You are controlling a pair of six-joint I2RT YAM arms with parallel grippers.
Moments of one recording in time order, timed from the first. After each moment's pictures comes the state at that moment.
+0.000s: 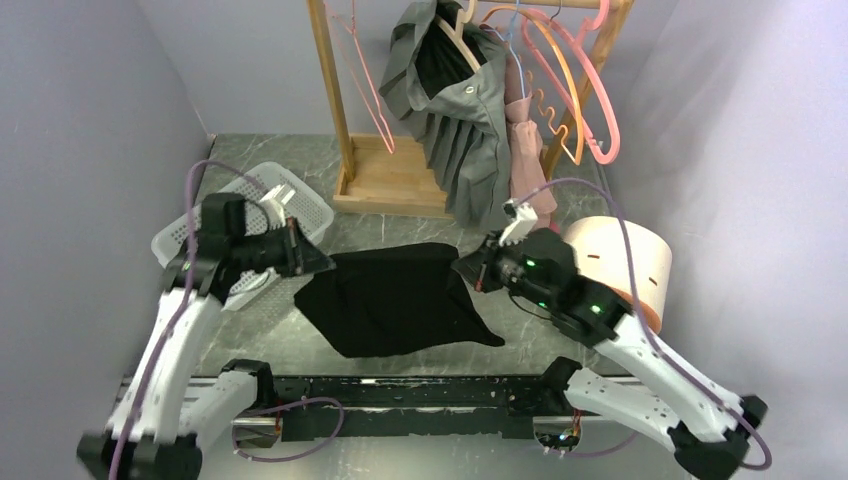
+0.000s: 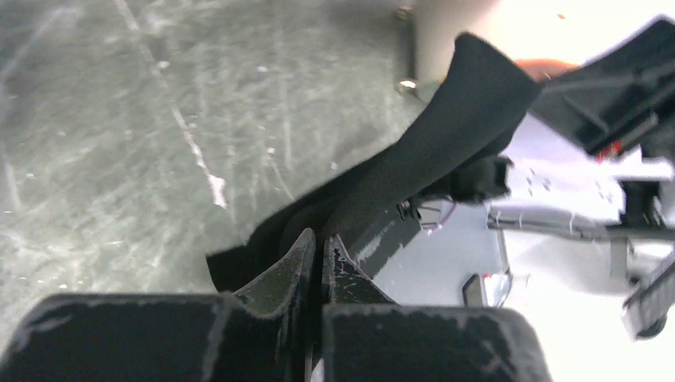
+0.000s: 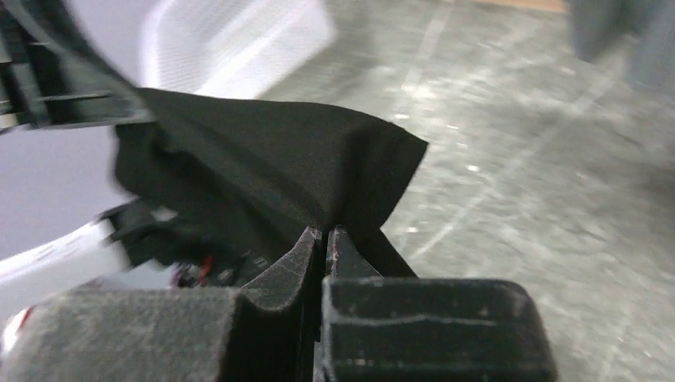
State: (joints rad) left arm -0.12 0.82 0.95 -0.78 0.82 -0.39; right arm 0.81 0.73 0.89 -0.48 -0.01 0.59
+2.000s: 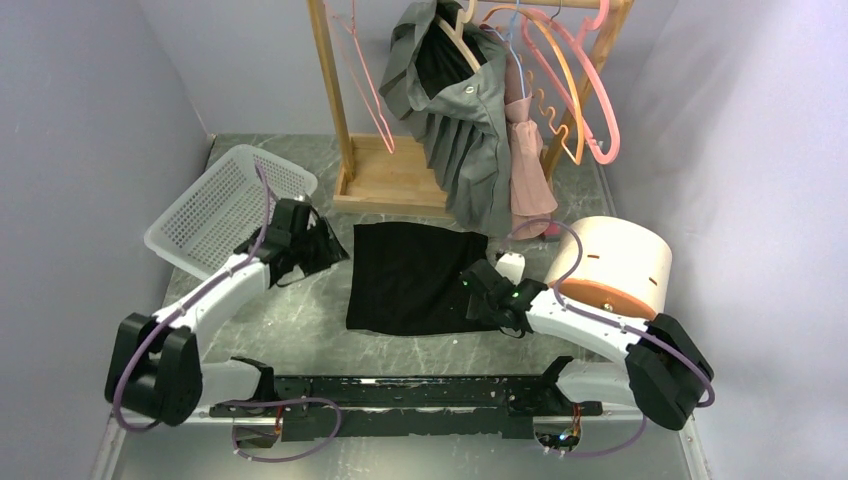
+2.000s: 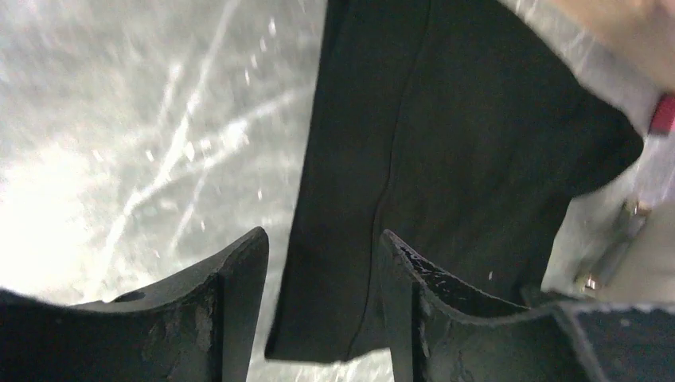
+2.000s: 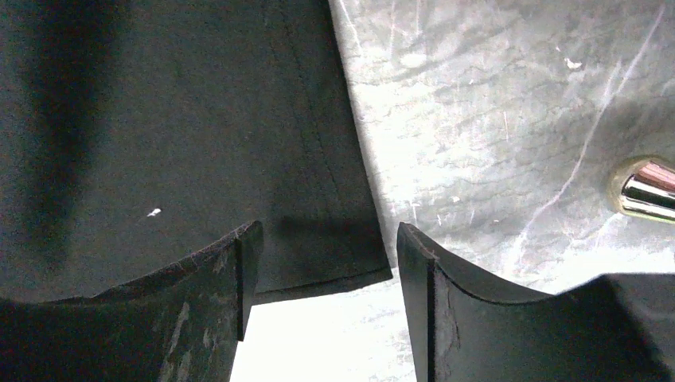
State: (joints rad) left arm -0.30 1.29 0.79 -0.34 0.05 -0.72; right arm 0.78 1.19 0.56 -0.57 0.43 0.90
